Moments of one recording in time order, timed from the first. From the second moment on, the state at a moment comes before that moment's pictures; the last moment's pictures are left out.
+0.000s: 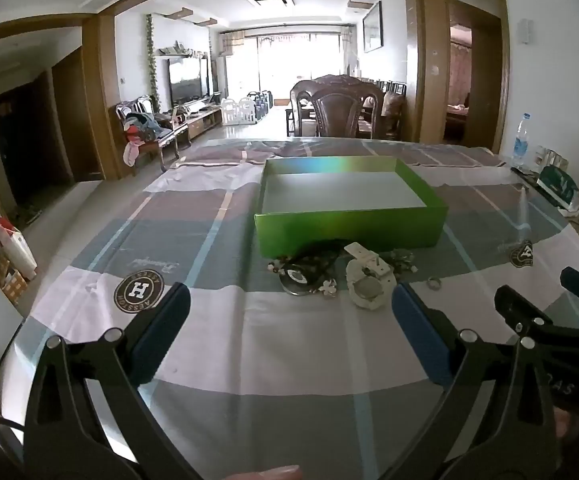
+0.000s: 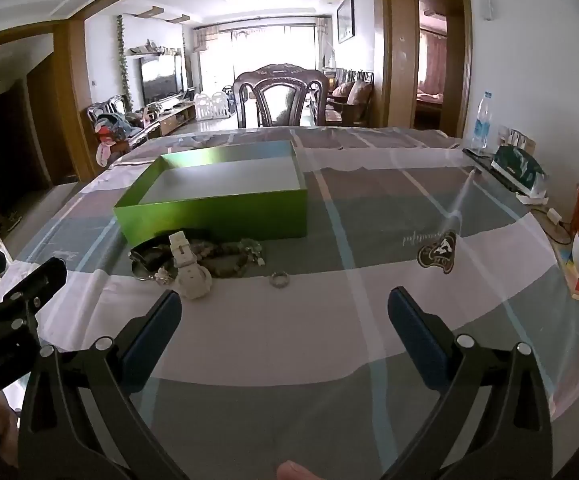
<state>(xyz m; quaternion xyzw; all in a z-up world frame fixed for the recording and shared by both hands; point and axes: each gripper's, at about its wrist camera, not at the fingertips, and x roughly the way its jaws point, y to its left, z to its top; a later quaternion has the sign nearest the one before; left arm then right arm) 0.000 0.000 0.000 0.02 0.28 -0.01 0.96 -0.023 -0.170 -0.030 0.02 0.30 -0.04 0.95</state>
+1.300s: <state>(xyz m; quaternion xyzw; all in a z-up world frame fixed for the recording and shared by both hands) 0.002 0.008 -0.003 0.03 0.28 0.00 0.96 -0.026 -0.165 -0.024 0.02 0.30 -0.03 0.95</state>
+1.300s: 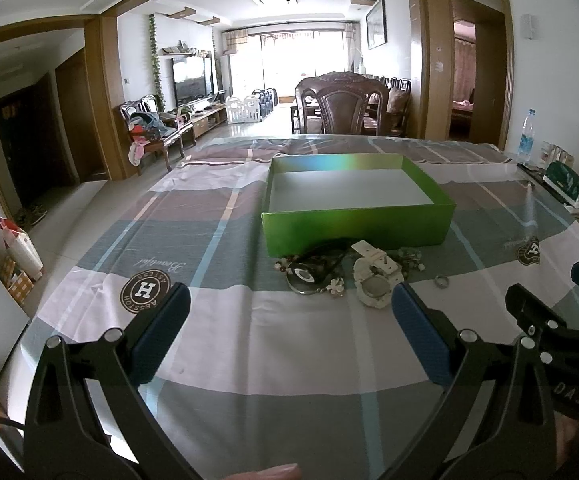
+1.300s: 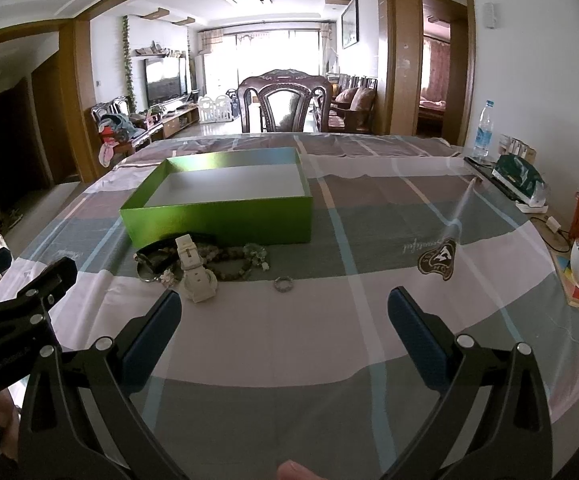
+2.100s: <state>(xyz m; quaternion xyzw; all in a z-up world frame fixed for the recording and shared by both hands) 0.001 0.009 -0.002 0.03 0.28 0.00 0.96 -0.026 -0.163 -0.025 0.02 0.30 -0.04 0.95</state>
